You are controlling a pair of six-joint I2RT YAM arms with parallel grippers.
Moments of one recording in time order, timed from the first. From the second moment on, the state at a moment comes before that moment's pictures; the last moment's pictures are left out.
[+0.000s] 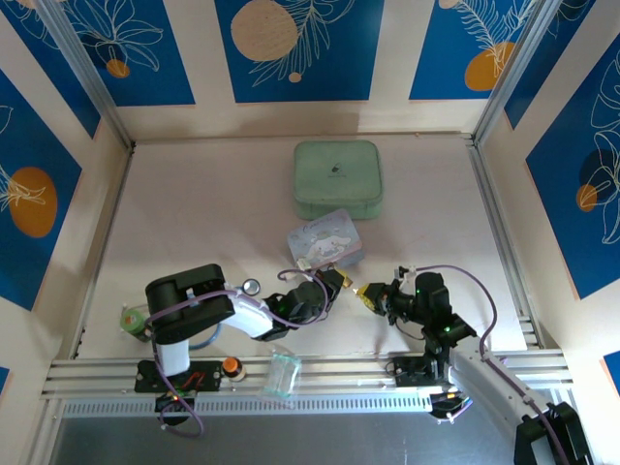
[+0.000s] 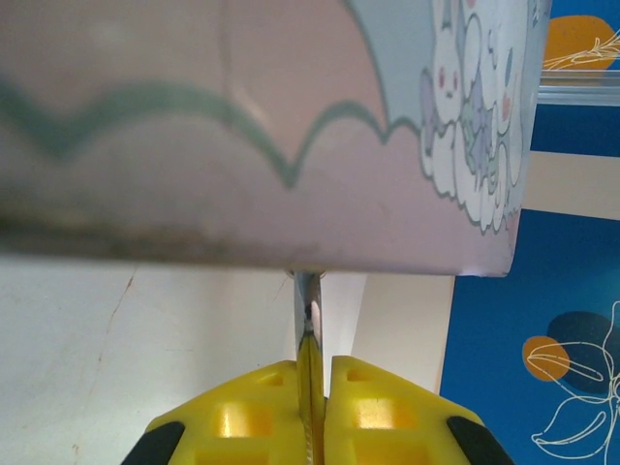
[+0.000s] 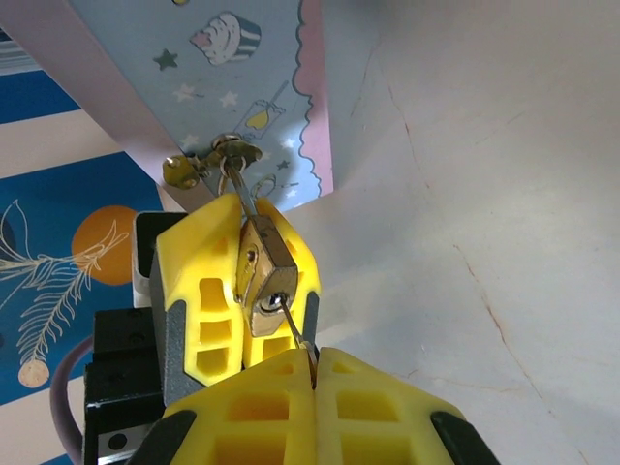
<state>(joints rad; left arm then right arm) -1.21 1.84 0.62 0.88 -0.40 -1.74 0.37 0.55 0.01 0.07 -0.59 1.42</state>
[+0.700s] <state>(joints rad) -1.21 1.84 0.63 0.89 -0.39 -1.76 0.45 0.53 0.01 0.09 -0.42 1.42</state>
